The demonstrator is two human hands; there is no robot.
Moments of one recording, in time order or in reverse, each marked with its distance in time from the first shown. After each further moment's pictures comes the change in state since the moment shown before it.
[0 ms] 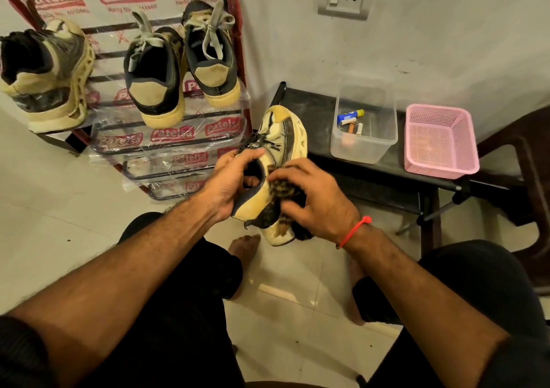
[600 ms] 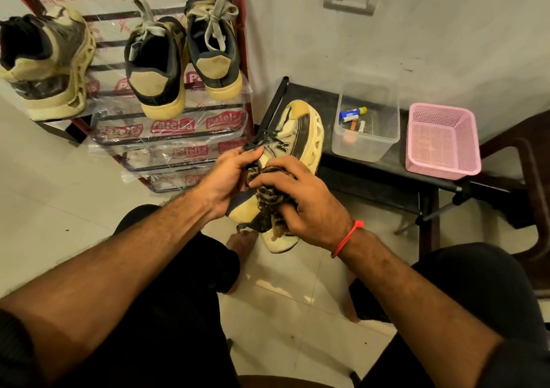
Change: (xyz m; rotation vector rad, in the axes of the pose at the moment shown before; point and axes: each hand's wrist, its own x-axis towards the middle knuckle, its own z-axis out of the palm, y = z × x) left_hand -0.012 0.002 -0.001 -0.117 -0.161 -0.045; right_hand -0.003 -0.020 0.005 0.000 -0.032 -0.187
